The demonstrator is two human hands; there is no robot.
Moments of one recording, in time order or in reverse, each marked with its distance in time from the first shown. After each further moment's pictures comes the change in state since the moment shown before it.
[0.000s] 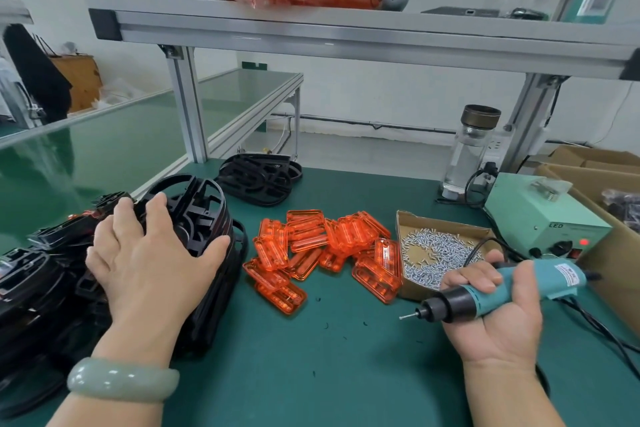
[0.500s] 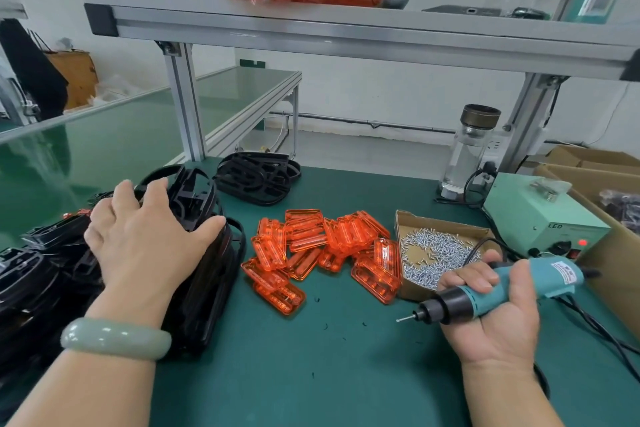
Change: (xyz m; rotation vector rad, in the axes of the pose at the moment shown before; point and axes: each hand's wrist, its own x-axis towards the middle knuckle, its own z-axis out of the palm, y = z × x) left_hand 0.028 0.007 -0.009 0.026 -0.071 0.001; right_hand 0.001 0.002 -0.001 -0.026 0.013 0.014
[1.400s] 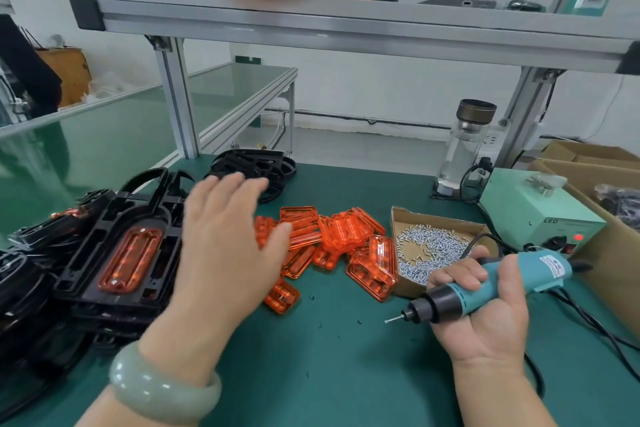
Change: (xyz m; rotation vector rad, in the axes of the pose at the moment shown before) left_hand -0.048 0.055 -0.003 -0.255 0.014 0.464; right_hand -0.002 0.004 0.000 -0.002 -0.017 0.018
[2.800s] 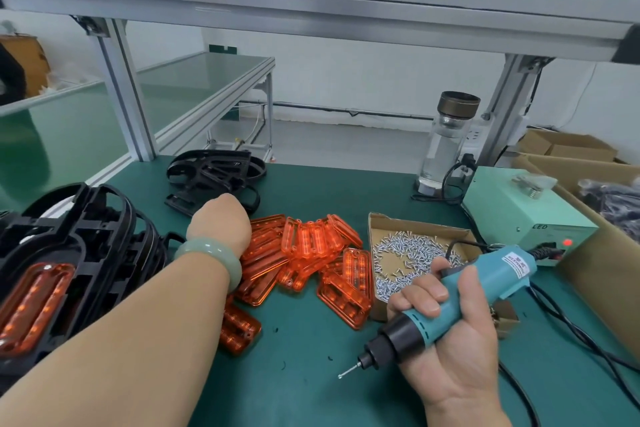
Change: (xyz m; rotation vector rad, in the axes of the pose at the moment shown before) left_hand 0.099 -0.033 0.140 0.201 -0.378 -0.424; right_hand 0.011 0.010 -0.002 0.003 0.017 0.108
